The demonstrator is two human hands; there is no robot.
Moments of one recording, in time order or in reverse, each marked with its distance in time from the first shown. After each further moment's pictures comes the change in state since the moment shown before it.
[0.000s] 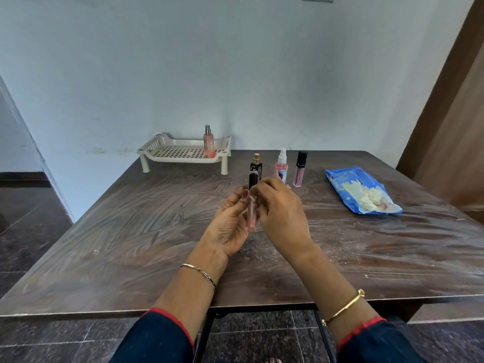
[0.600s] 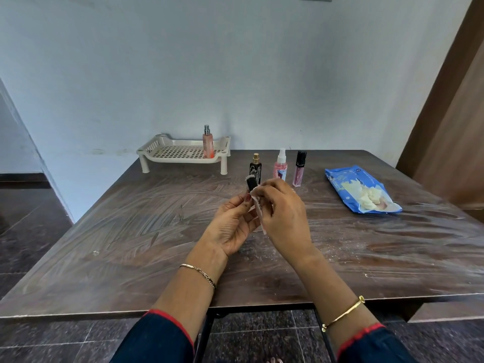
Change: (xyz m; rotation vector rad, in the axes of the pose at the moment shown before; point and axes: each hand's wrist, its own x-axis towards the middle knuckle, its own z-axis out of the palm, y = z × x) left_hand 0.000 0.000 0.000 0.177 0.034 -0.021; right_hand -0.005 0.007 0.005 0.085 0.074 0.080
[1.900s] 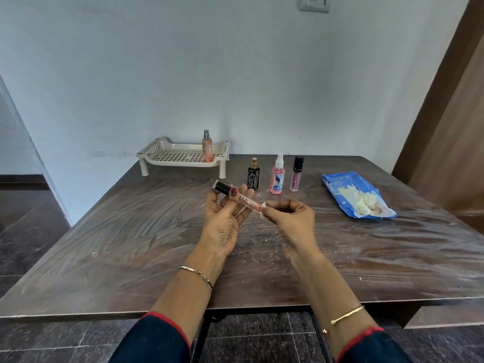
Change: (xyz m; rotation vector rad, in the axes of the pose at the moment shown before) left_hand 0.000 0.001 0.005 -0.032 0.163 0.297; right_hand -0.002 0.008 -0.006 0.867 0.108 0.900
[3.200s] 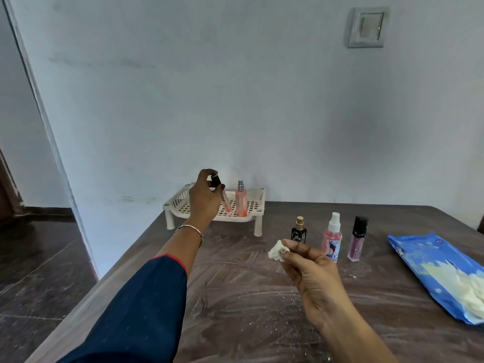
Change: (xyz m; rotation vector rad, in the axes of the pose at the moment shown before) left_hand 0.208 0.122 -0.040 1.271 0.311 0.556; right_hand 0.074 0.005 0.074 0.357 -0.205 0.253
